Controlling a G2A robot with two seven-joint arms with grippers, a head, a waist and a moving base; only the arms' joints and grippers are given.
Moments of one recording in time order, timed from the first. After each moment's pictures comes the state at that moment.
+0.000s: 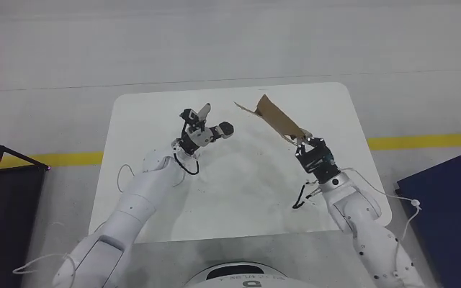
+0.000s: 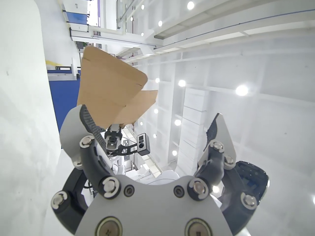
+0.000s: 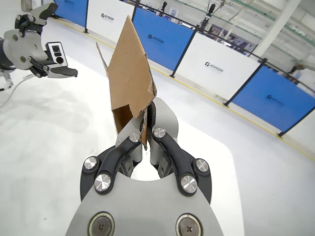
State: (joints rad) left arm 1.01 -1.33 -0.99 -0.92 -0.98 -0.41 -0.99; right arm -1.74 -1.07 1.37 -1.90 -1.61 -0.04 -0.23
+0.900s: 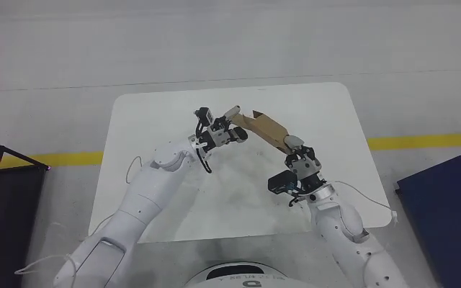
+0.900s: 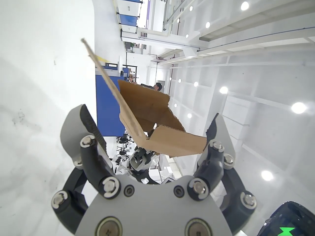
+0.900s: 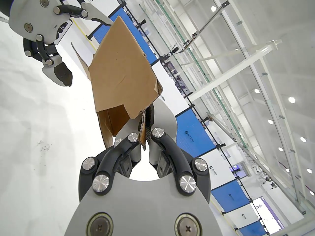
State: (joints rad) left arm 1.01 -1.34 -0.94 -1.07 -0.68 -0.22 -0.75; right arm -1.77 -1.09 1.26 -1.91 -2.19 0.26 -0.21
